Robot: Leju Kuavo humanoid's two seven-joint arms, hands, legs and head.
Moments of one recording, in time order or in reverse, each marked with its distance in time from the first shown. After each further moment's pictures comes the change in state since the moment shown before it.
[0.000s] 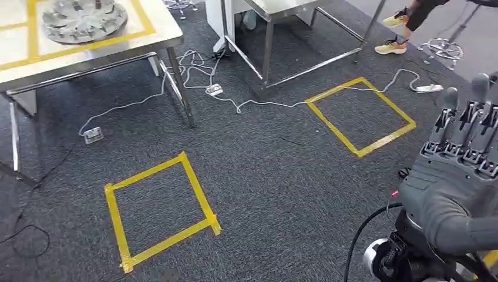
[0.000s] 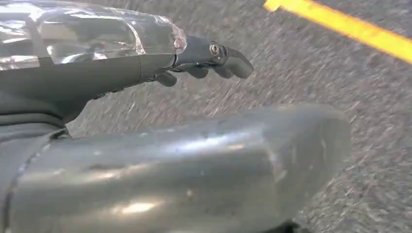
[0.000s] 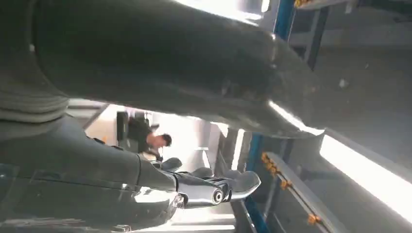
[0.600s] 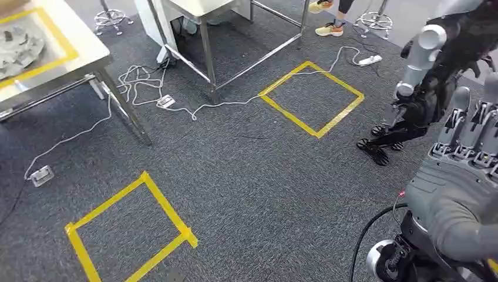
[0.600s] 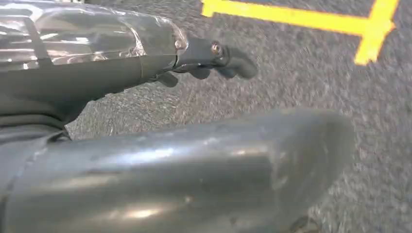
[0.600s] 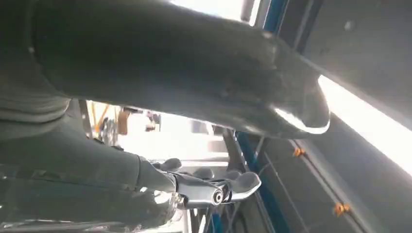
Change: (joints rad) left arm 0.002 -0.005 -0.003 0.000 -0.005 -0.024 -0.005; right arm -0.011 0.001 0.005 -0.008 0.018 0.000 0.005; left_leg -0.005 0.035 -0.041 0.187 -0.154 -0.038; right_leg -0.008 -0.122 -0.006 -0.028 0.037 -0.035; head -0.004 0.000
